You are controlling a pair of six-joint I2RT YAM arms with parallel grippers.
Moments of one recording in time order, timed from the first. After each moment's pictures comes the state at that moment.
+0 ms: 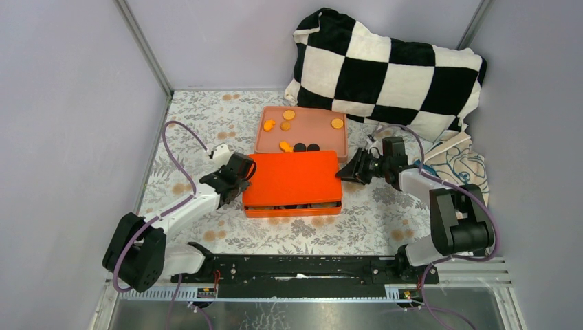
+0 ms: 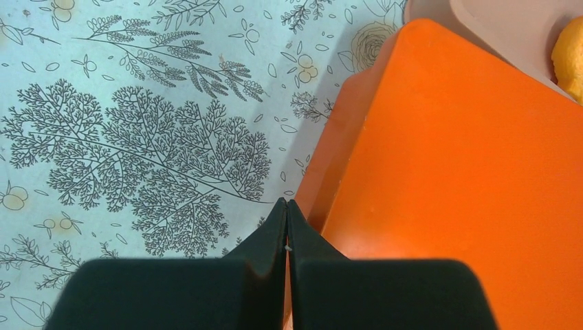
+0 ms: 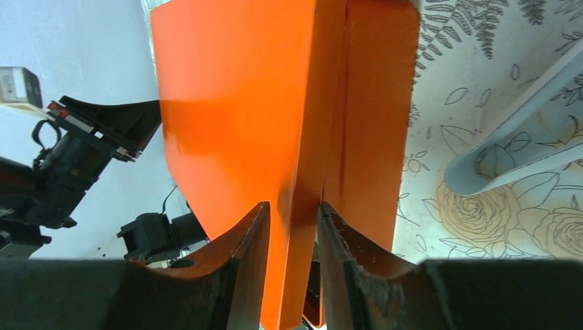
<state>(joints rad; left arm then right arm) -0.51 1.25 0.66 -0.38 -0.45 -0.88 0.16 1.50 0.67 0.04 -0.75 0.68</state>
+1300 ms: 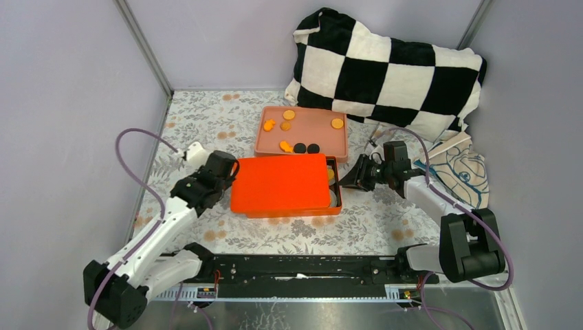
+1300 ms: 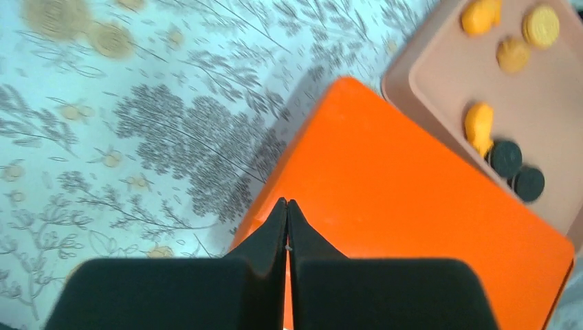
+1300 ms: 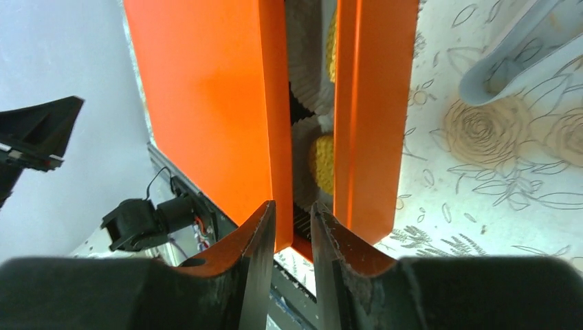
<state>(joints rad) -0.50 0.97 0.77 -0.70 -0.55 -1.00 0.19 1.31 0.64 -0.18 -0.69 0.64</state>
